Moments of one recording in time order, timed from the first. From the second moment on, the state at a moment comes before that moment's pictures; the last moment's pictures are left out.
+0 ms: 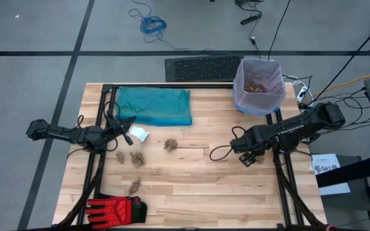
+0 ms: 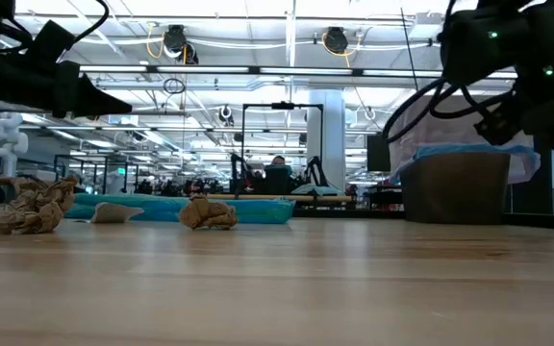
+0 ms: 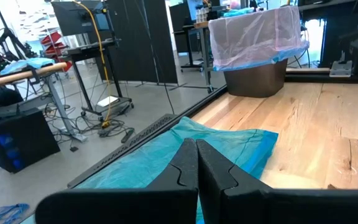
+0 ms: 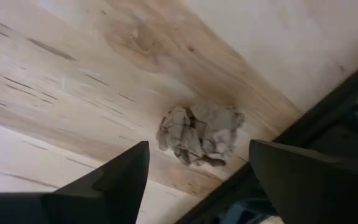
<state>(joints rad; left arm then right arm) -0.18 0.13 0.01 0.06 -0.81 0.14 0.17 1.36 0.75 -1.19 -0.16 1.08</state>
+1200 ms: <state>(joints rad) -0.18 0.13 0.01 0.06 -0.81 0.14 0.07 1.36 1.32 -1.11 0.49 0.69</state>
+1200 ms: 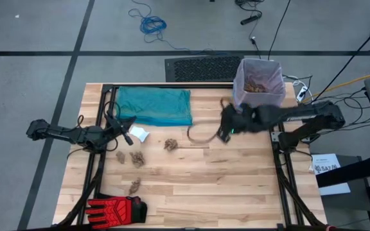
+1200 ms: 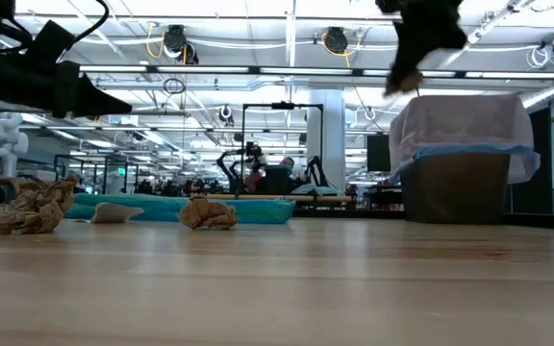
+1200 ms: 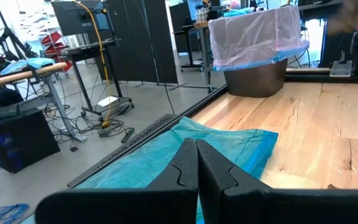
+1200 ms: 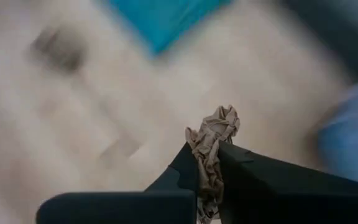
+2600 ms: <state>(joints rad) -0.18 0.13 0.01 0.06 -0.81 0.14 -0.82 1.55 1.59 -1.40 0.28 0.20</state>
